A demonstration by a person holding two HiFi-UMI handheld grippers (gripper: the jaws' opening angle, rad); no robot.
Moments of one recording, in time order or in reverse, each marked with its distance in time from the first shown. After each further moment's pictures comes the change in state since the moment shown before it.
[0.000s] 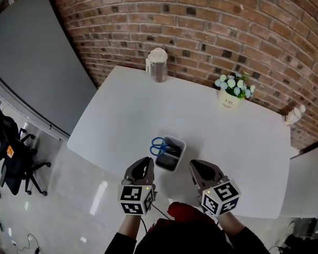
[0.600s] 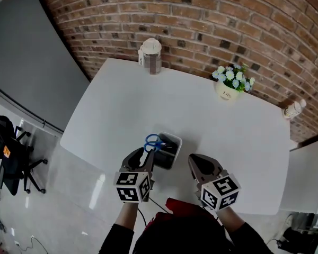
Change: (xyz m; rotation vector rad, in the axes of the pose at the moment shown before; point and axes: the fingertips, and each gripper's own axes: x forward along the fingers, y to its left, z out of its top) left arm 0.042 0.009 -0.018 -0.079 0.111 -0.036; right arm 0.009 -0.020 -0.009 0.023 0.049 -0.024
